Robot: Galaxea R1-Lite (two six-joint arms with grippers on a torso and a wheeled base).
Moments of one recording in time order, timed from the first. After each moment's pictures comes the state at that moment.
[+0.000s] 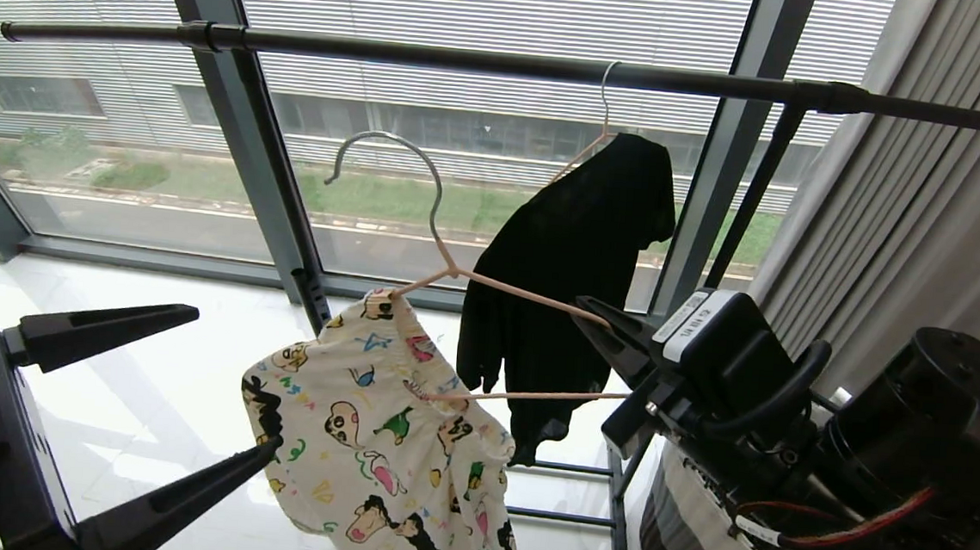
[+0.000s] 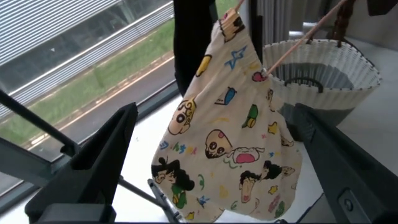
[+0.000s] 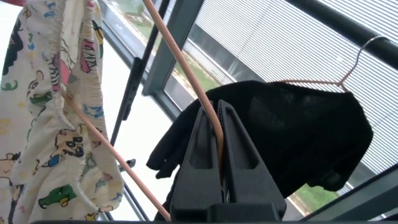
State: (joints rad) left arm -0.42 0.92 -0.45 -0.35 -0.29 0.41; right arm 0.98 1.71 -0.61 -1.30 -0.10 -0.55
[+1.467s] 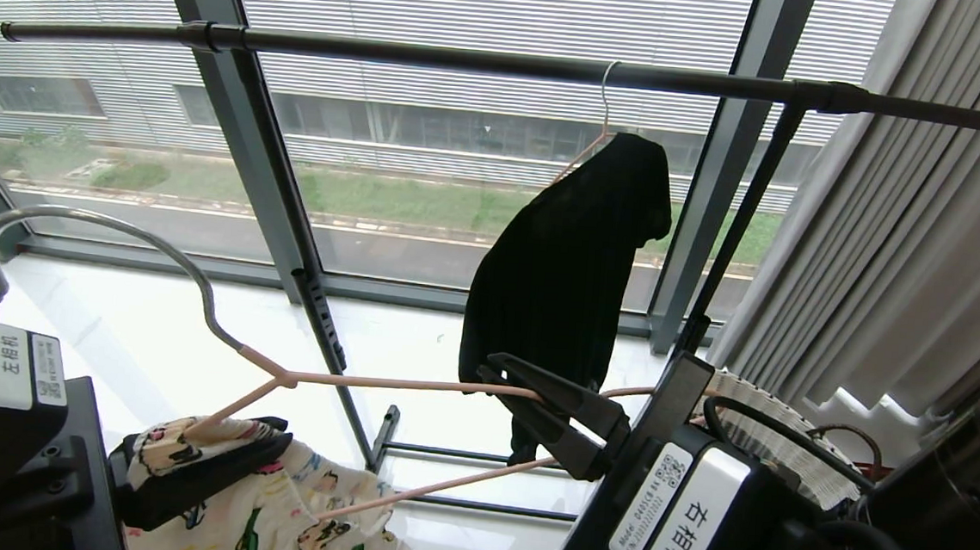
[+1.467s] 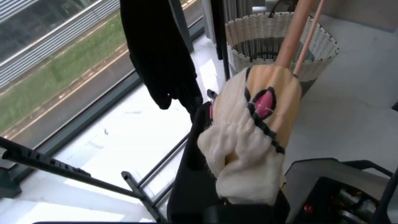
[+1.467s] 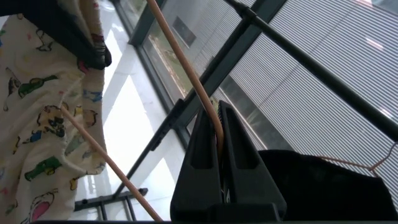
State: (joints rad) left arm -0.48 0.99 -0.41 -0.35 -0.31 0.41; right arm 1.19 1.68 -0.61 -1.30 -0.05 -0.70
